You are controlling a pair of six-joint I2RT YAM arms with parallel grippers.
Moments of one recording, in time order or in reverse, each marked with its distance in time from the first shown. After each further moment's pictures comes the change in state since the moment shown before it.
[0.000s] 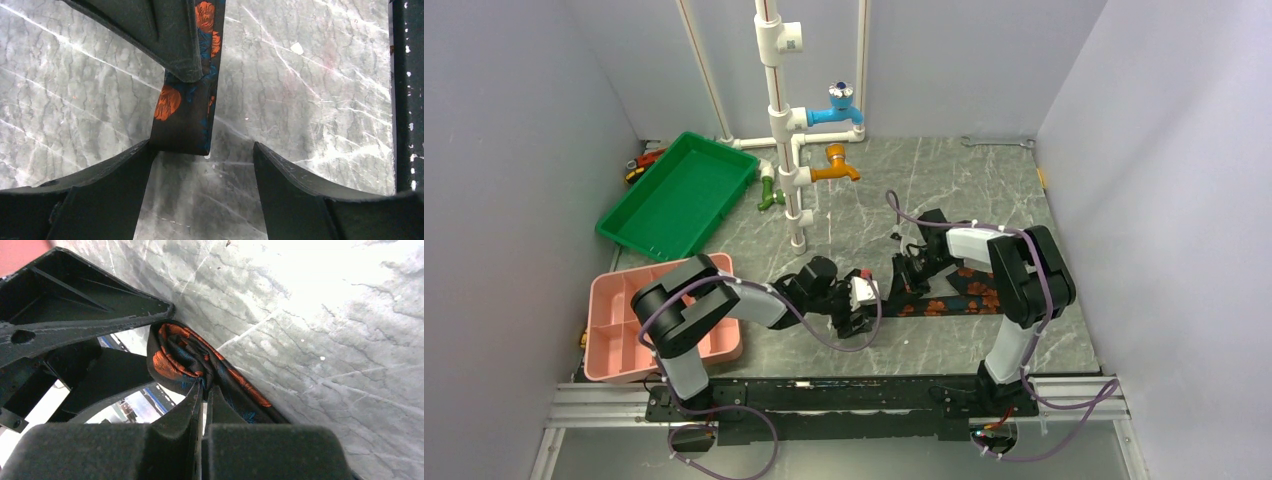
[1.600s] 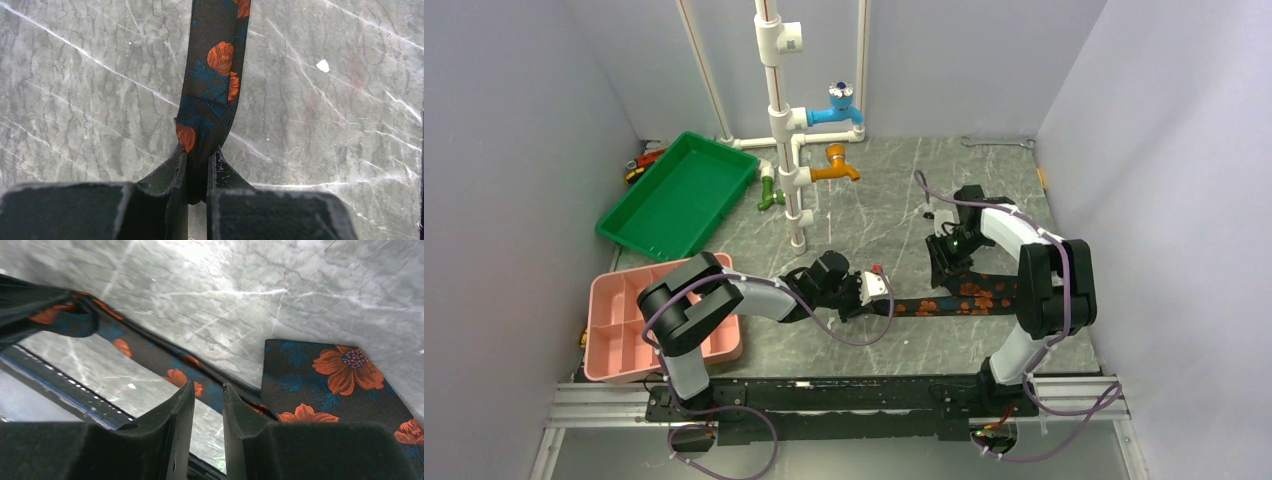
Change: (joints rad) left arm -0.021 0.024 0.083 -0.087 -0.084 0.015; right arm -0.214 -0.120 0.179 -0.312 0.323 -0.352
